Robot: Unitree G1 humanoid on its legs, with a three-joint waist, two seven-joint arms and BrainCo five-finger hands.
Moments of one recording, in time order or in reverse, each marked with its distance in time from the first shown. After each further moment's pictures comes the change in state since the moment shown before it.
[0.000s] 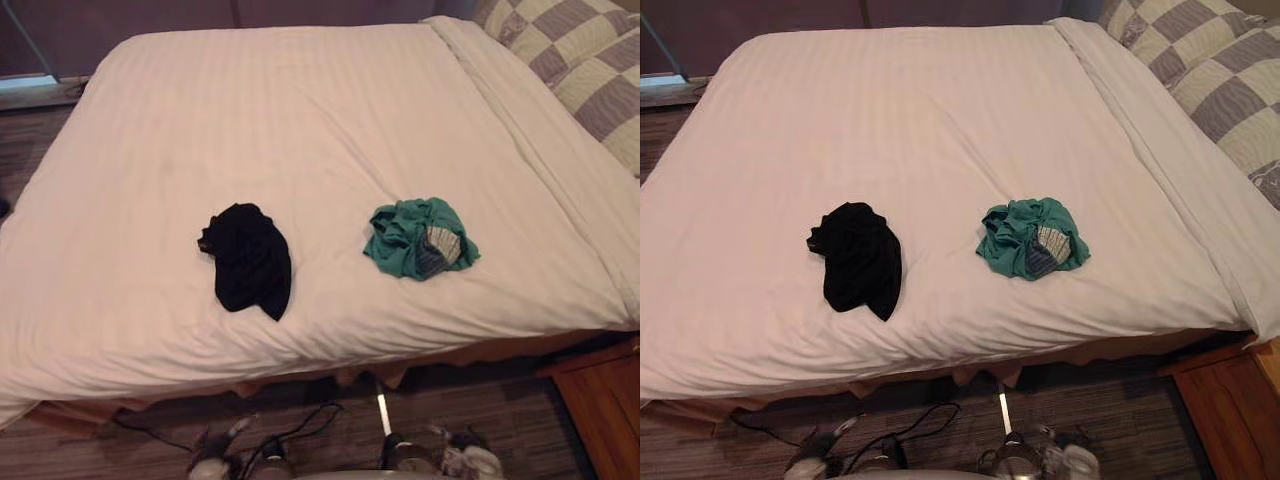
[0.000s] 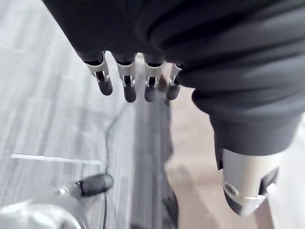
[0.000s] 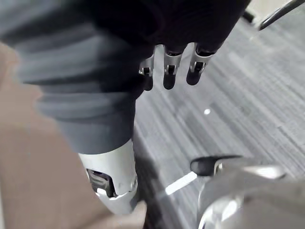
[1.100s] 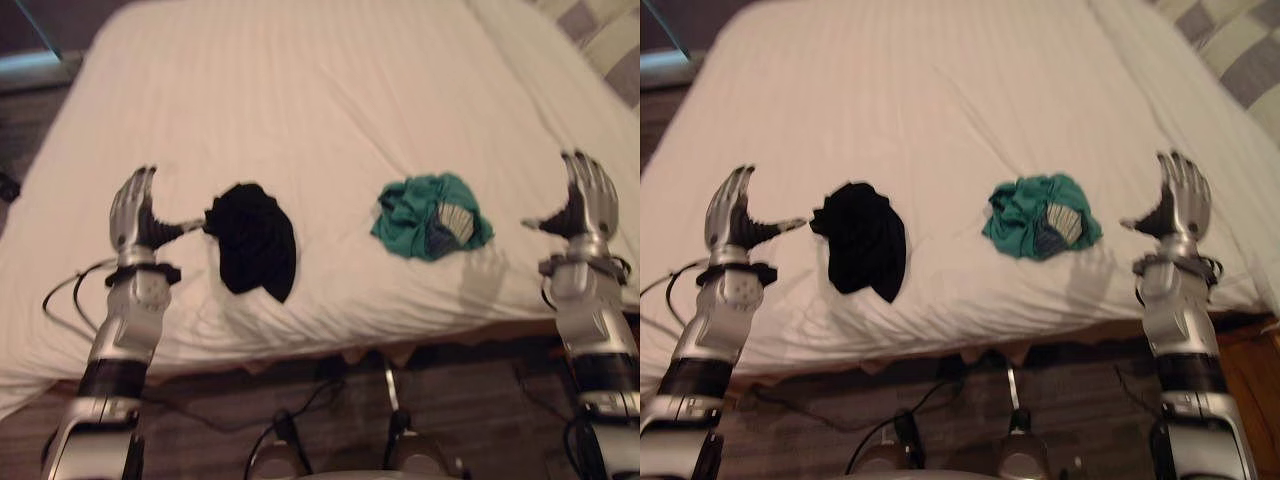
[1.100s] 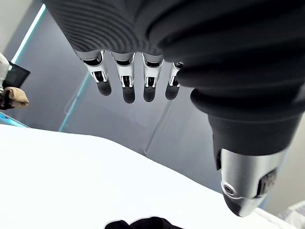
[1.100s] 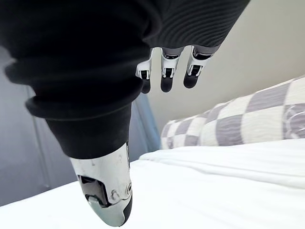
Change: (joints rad) left arm -0.531 0.533 -0.618 -0.671 0.366 -0.073 0.079; right arm -0.561 -0.603 0.499 -0.651 -0.633 -0.006 -0.068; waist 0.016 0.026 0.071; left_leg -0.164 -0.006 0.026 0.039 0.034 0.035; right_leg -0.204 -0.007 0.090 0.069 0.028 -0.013
